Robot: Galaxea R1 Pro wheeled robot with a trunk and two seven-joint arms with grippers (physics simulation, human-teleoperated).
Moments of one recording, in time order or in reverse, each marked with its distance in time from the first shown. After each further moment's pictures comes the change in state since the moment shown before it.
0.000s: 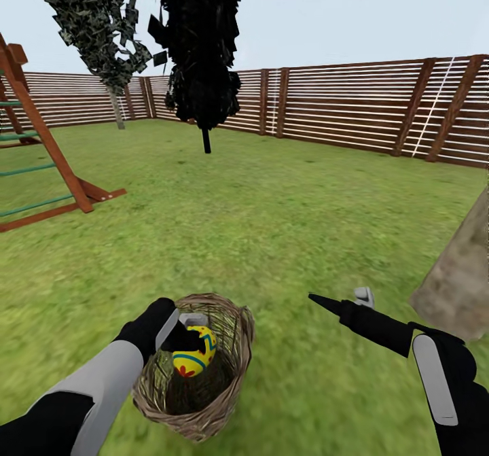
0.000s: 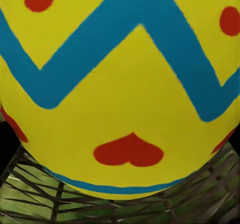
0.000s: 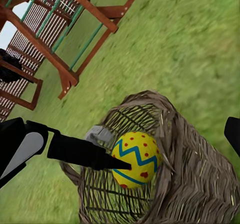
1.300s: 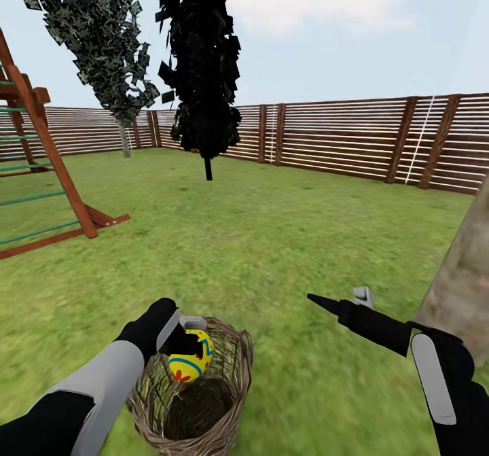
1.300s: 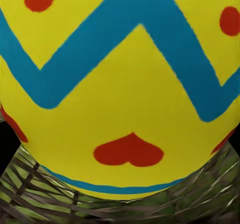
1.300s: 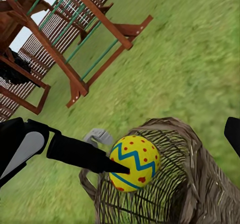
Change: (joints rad) left arm 0.000 -0.002 -0.019 0.000 -0.001 0.051 0.034; right arm -0.003 0.001 0.009 0.000 0.002 0.000 -0.002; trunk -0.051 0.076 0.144
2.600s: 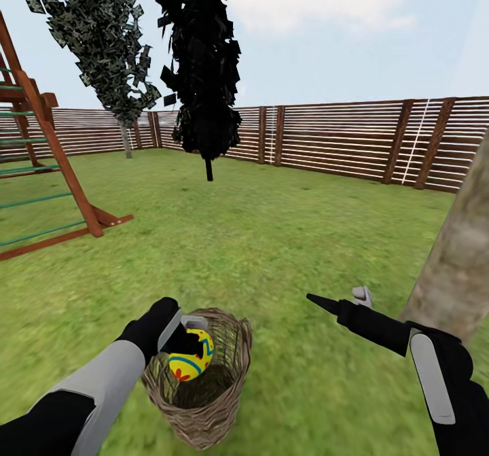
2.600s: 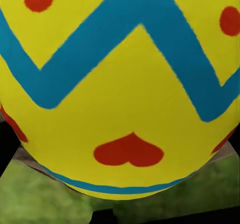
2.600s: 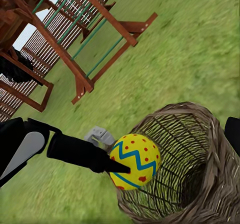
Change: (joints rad) left arm 0.001 -0.001 -0.043 -0.012 0.003 0.000 0.001; right arm -0.001 0.002 0.004 0.001 0.000 0.000 -0.002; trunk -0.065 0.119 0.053
